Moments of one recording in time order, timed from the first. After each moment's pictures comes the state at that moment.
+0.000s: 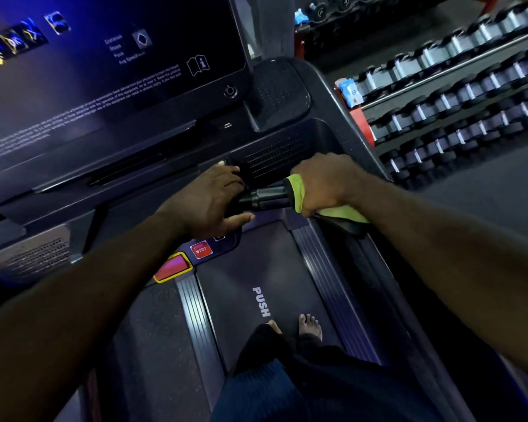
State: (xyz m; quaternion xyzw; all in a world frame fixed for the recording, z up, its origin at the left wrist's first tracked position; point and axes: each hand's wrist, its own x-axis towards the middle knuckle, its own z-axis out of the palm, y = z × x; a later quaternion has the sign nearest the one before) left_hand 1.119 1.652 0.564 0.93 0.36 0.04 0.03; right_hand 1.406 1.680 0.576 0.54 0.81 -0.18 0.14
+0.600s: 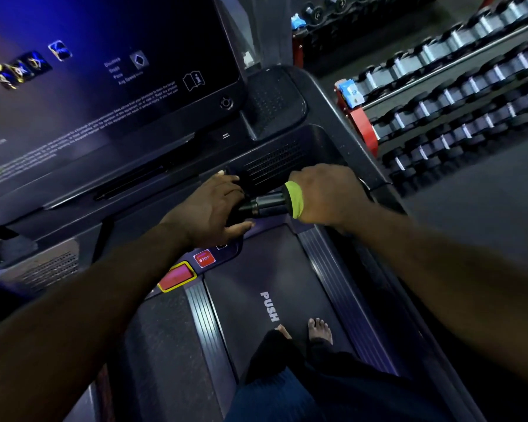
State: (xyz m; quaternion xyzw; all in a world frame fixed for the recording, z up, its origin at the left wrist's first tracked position) left_hand 1.118 1.655 0.561 0.93 0.36 0.05 0.03; right_hand 1.404 1.663 0.556 0.54 0.84 -0.07 0.01
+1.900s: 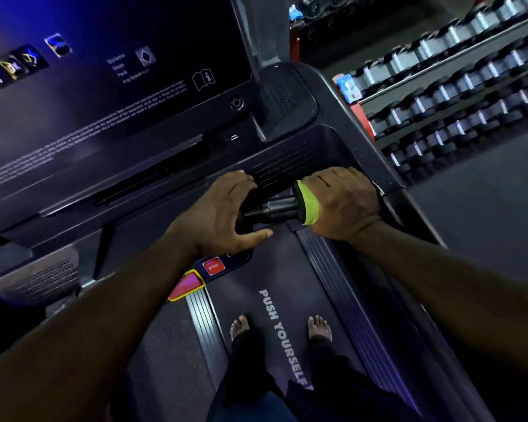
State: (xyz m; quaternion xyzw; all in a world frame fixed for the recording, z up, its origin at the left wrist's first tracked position) left_hand 1.125 1.642 0.580 0.86 0.48 0.04 0.19; right_hand 1.411 1.641 0.527 0.54 0.82 0.01 -0.18
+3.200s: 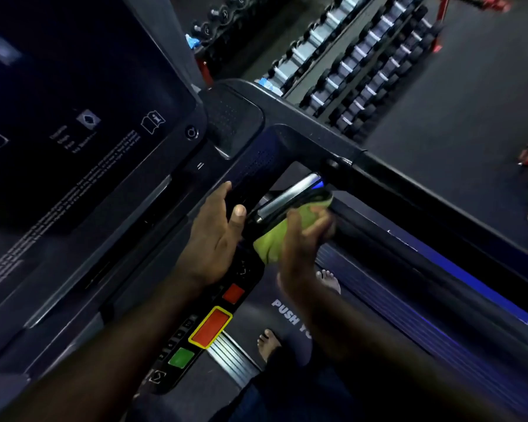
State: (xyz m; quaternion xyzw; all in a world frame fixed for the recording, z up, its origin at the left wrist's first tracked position) left_hand 1.117 1.647 0.595 0.79 0.46 0.12 0.39; right_hand 1.239 1.580 0.524 0.69 0.03 -0.31 -0.66
